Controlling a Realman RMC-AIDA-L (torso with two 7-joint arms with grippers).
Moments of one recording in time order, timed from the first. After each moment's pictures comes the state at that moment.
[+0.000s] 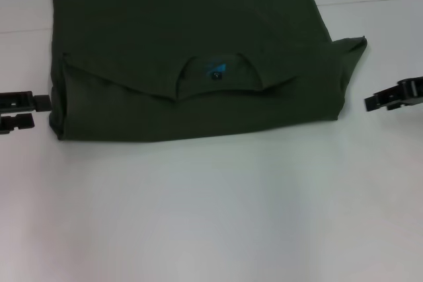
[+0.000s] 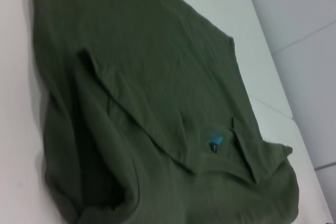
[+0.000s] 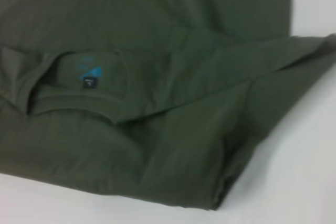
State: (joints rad) left arm -0.59 -2.00 0.43 0.94 2.36 1.71 -2.48; right arm 0.62 1.95 -0.60 -0.98 -2.61 -1.56 2.41
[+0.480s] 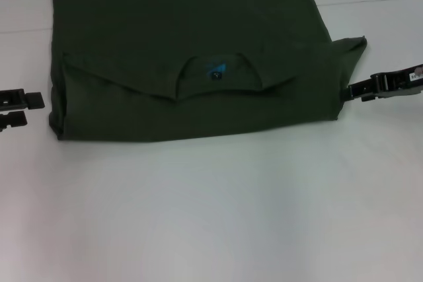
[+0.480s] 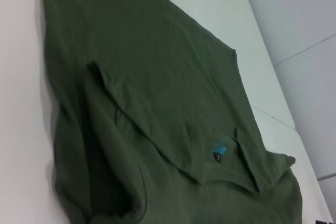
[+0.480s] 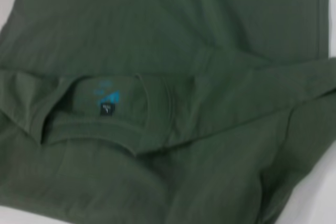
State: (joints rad) left arm -0.58 -2.00 0.40 0.94 2.36 1.70 -2.47; right arm 0.64 1.99 -0.59 -0.90 -2.57 -1.42 2.39
